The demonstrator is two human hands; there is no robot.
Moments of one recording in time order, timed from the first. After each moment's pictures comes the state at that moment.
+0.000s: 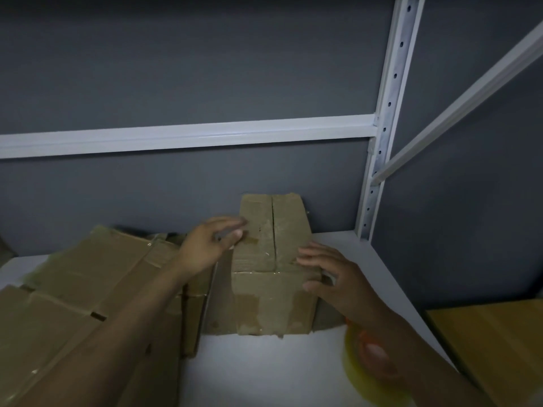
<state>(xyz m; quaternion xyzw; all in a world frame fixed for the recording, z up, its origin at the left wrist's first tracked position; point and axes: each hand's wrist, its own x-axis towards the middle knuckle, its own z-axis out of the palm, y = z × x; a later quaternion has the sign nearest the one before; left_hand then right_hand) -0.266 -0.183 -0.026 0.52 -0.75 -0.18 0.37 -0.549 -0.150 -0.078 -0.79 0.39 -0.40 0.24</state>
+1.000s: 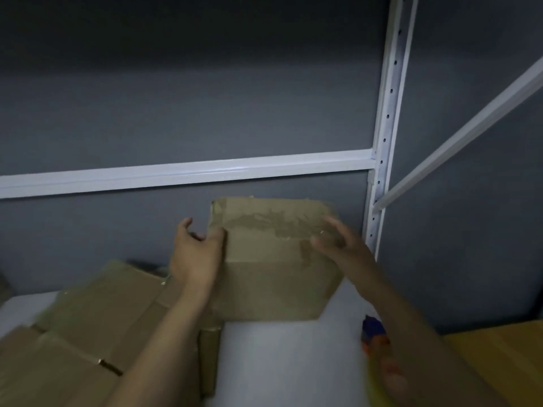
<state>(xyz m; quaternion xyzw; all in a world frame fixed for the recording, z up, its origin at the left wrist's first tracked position) -0.266 -0.170 0.024 0.69 -0.42 -0.13 0.58 -0.516 -0.164 0.015 -0.61 0.49 -0.50 0.37</state>
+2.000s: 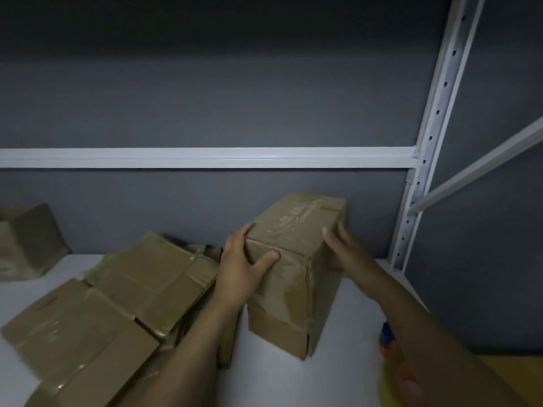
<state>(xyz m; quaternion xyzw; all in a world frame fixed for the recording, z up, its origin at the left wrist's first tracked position) -0.269 -0.144 -0.030 0.59 -0.59 -0.16 0.52 -0.490 -0.192 -0.007 -0.61 0.50 -0.39 0.48</state>
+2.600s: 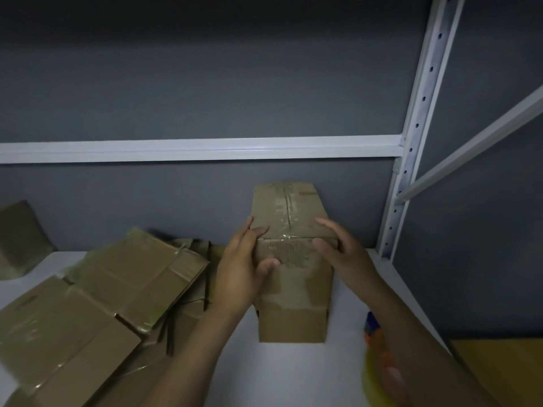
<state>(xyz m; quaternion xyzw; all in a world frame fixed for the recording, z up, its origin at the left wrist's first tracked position) -0.300 -0.137 -0.037 0.56 -0.68 -0.03 0.47 -0.513 -0.179 -0.025 -0.69 0.42 -0.47 0.37</state>
